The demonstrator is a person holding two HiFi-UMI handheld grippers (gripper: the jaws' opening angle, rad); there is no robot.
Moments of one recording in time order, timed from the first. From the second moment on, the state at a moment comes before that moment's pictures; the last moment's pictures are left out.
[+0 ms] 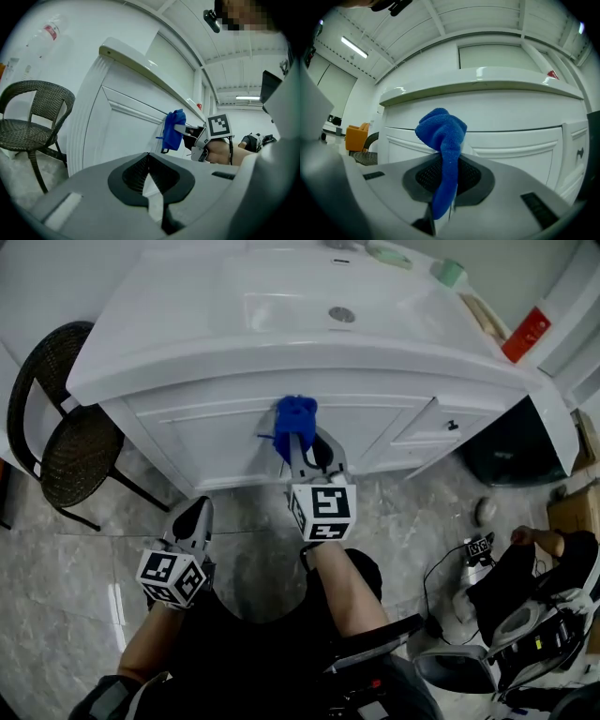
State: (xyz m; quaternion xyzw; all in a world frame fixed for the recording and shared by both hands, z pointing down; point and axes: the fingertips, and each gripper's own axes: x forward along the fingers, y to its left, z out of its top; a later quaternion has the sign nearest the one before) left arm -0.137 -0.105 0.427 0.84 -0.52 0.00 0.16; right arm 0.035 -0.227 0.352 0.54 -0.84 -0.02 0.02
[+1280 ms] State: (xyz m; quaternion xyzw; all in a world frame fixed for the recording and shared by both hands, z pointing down) left arm -0.206 -0.087 0.462 0.80 -0.58 0.01 0.18; right arm -0.090 -0.222 0.436 0.48 -0.88 0.02 0.02
